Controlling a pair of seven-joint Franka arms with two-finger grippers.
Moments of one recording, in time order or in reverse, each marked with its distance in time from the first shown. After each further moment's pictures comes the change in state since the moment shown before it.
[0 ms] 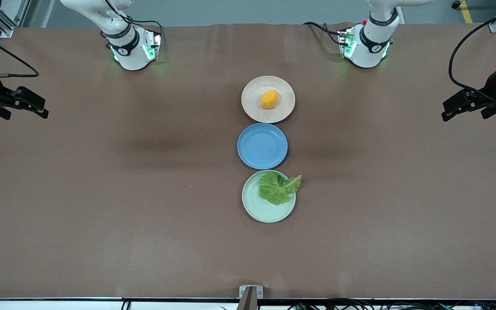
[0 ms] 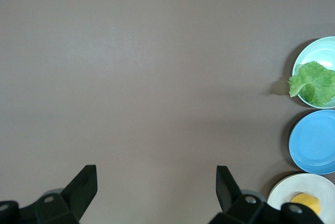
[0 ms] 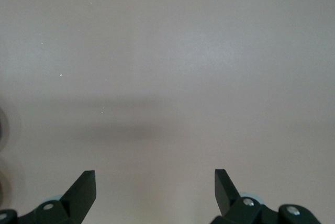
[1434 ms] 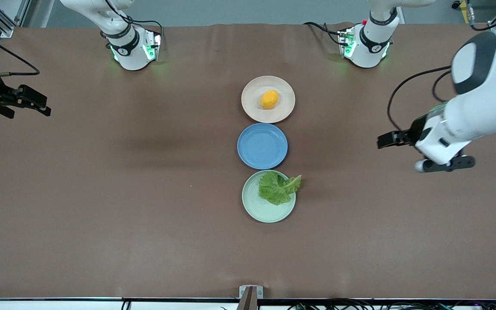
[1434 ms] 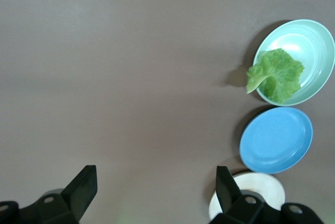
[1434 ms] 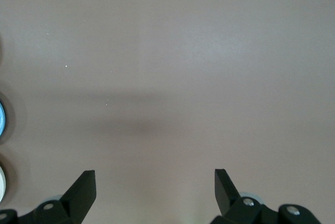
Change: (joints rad) left arm -0.106 0.243 -0.050 -0.001 -0.143 0.103 -0.223; right arm -0.001 -0.001 -0.007 -0.007 0.025 -0.024 -0.023
